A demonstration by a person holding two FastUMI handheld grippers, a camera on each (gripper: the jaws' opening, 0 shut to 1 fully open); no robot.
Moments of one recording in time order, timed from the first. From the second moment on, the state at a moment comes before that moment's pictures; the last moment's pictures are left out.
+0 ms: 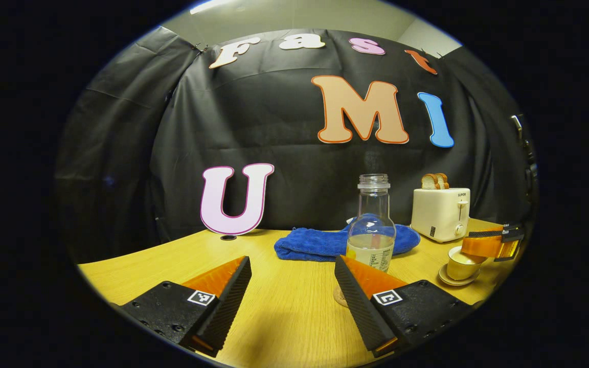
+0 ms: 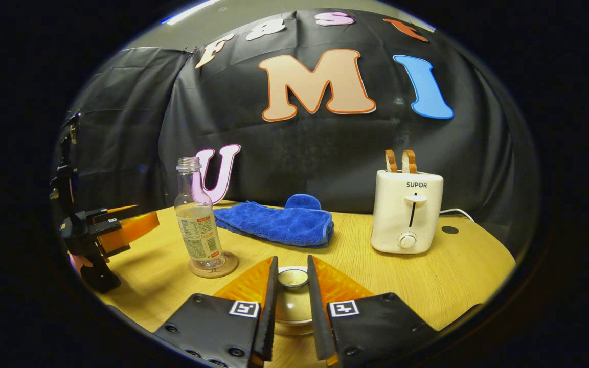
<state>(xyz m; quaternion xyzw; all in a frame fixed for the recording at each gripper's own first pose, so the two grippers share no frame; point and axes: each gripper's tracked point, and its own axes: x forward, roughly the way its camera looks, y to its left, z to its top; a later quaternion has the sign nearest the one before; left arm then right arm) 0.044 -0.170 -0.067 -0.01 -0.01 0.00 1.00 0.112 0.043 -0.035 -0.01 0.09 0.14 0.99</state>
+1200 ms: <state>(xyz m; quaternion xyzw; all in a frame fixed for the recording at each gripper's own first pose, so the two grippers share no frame) 0.033 -0.161 -0.070 -0.01 0.00 0.02 1.00 0.034 -0.059 0.000 0.00 -0.01 -0.11 0.99</state>
